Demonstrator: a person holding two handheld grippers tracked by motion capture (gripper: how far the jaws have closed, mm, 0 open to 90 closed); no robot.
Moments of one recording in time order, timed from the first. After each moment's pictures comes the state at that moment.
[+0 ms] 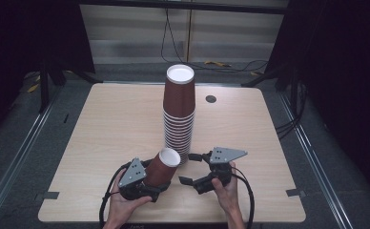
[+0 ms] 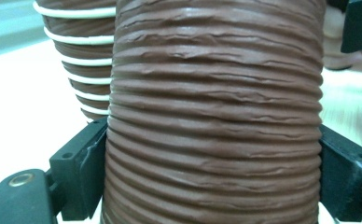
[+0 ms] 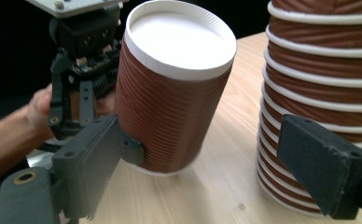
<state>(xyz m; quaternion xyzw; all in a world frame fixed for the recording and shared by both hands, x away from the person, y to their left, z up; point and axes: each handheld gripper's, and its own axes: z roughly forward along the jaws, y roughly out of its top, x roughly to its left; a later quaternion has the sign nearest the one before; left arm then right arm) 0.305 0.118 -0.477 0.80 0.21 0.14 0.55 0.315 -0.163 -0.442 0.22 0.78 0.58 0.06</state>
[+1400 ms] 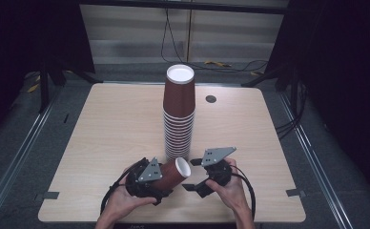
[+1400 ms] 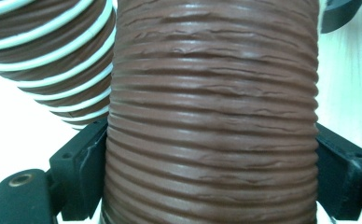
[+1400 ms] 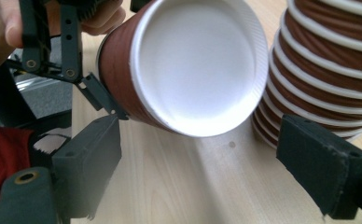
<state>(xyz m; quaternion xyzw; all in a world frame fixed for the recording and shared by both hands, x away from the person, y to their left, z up) 0.313 0.094 -0.460 0.90 0.13 0.11 0.40 0.319 -0.158 -0.437 0.19 0.87 0.44 0.05</state>
